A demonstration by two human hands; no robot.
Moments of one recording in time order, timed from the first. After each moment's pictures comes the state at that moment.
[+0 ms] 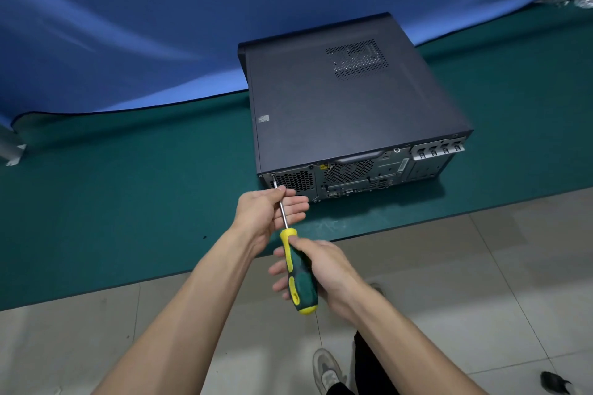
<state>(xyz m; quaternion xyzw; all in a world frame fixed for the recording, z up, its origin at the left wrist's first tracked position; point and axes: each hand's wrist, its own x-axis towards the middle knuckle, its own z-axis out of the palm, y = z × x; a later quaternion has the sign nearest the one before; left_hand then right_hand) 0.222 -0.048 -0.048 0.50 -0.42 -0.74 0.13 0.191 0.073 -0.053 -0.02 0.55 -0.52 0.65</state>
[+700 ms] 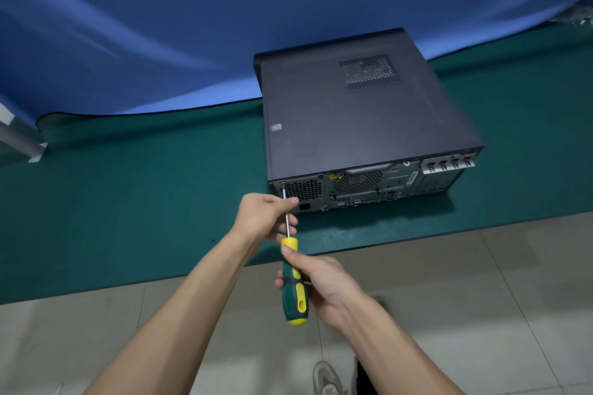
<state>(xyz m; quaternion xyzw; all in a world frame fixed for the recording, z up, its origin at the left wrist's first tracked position) 0.235 -0.059 -0.041 0.52 -0.59 -0.61 0.06 0.199 0.069 -0.058 0.07 0.51 -0.55 0.65</state>
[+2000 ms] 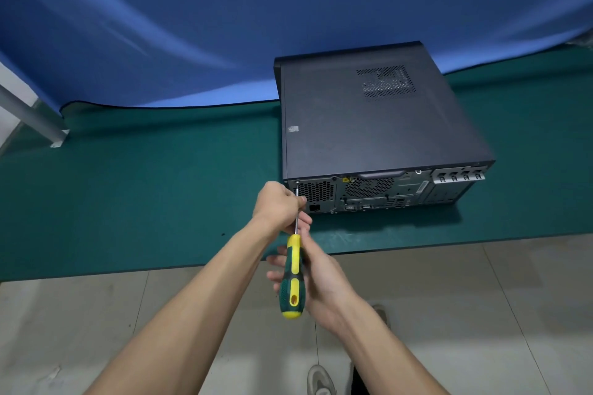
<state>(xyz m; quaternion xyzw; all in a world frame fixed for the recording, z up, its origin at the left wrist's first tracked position) 0.225 -0.062 -0.035 0.55 -0.63 -0.55 0.03 0.216 0.058 -0.050 0.10 0.46 -0.59 0.66</state>
